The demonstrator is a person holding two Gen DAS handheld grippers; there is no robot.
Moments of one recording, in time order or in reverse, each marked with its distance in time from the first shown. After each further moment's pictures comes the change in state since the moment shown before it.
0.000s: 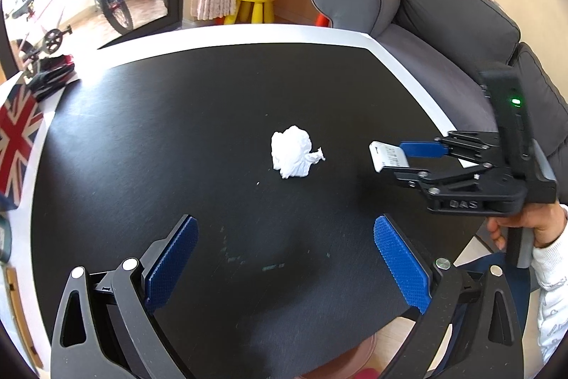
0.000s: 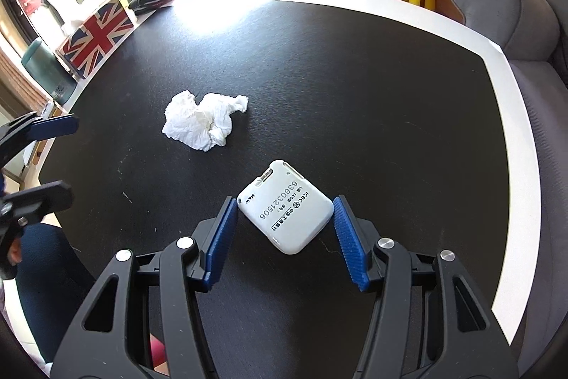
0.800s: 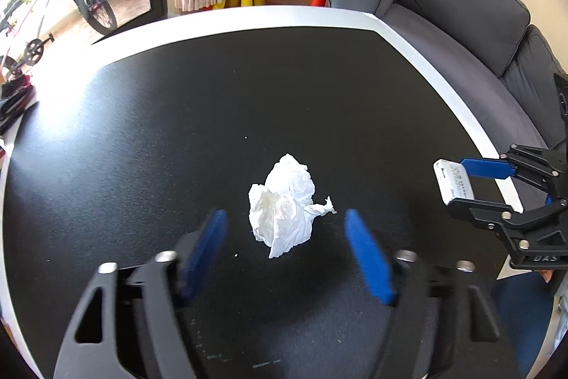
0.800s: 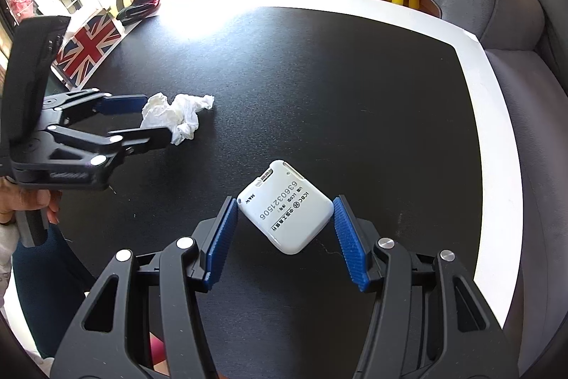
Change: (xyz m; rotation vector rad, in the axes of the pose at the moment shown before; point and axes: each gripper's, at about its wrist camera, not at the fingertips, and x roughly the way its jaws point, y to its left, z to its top) left arm 0.076 -0.004 0.037 0.046 0.064 0.007; right arm -0.013 -0.030 -0.011 0.035 -0.017 -0.023
